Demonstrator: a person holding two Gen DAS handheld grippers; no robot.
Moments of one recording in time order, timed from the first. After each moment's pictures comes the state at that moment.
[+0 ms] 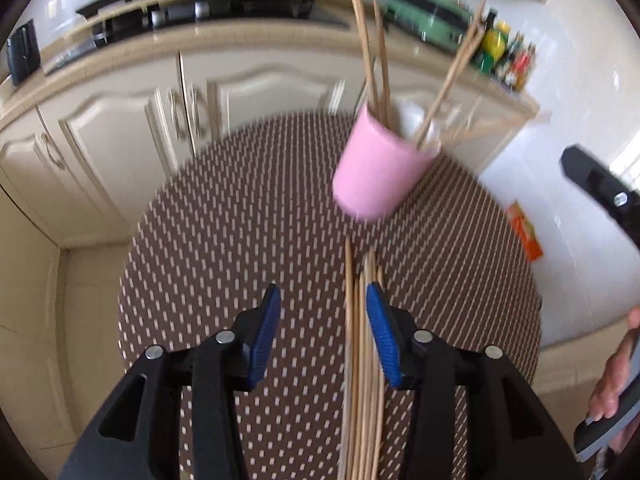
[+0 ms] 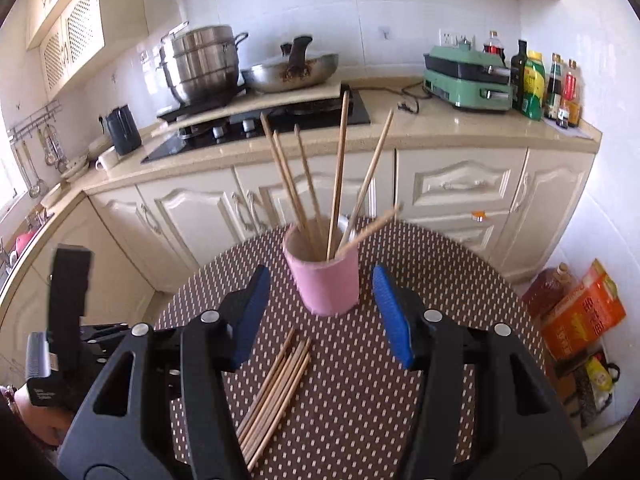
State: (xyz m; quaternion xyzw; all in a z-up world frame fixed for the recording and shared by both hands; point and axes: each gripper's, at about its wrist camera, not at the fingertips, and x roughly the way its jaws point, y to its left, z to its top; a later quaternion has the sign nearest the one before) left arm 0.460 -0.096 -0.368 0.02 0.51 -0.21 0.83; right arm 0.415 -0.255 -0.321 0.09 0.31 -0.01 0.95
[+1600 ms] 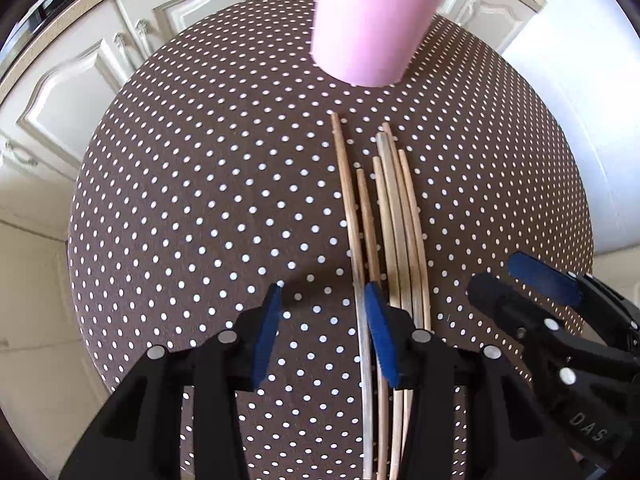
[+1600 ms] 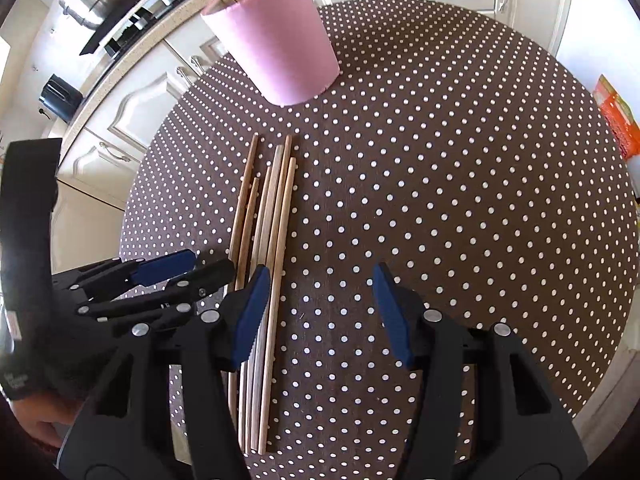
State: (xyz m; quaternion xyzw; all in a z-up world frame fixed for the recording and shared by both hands) left arm 0.484 -0.118 -0.451 0.13 0.61 -0.23 0.75; right arm 0.413 -0.239 -0.460 0.24 0.53 -0.05 0.81
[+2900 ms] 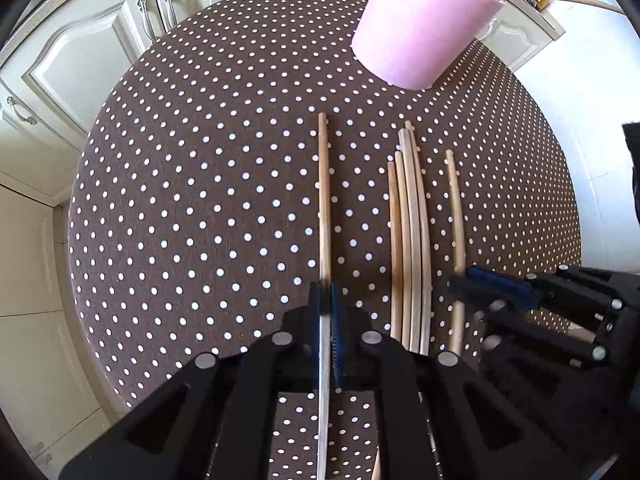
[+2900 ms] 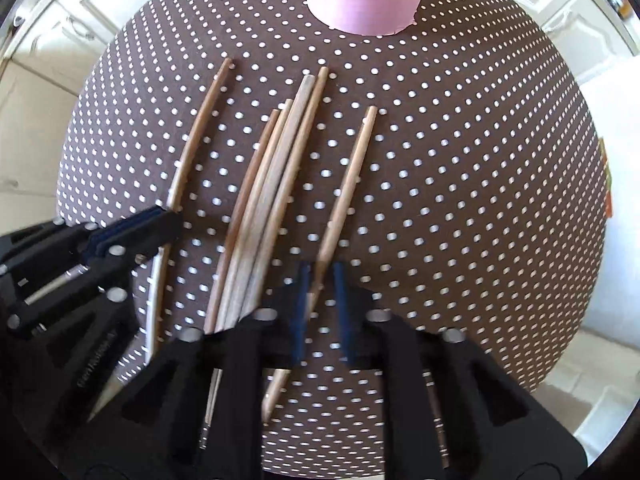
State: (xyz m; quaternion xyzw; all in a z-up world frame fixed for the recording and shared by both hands) left arm 0.512 -0.093 -0.457 0.07 0.64 -0.22 0.74; right arm 0.515 -0.150 -0.473 0.05 0.68 -0.04 0.73
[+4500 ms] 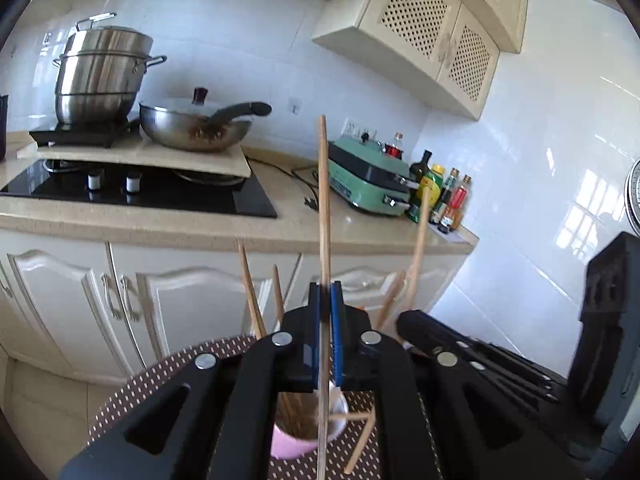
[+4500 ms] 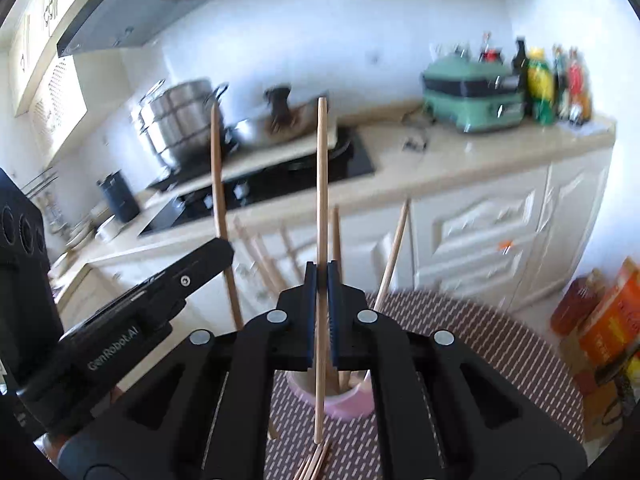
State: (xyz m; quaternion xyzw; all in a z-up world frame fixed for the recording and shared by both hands) left arm 0.554 -0.150 -0.235 -0.08 0.24 -0.30 0.92; right arm 0.523 -0.297 -0.289 0.16 0.22 -0.01 0.96
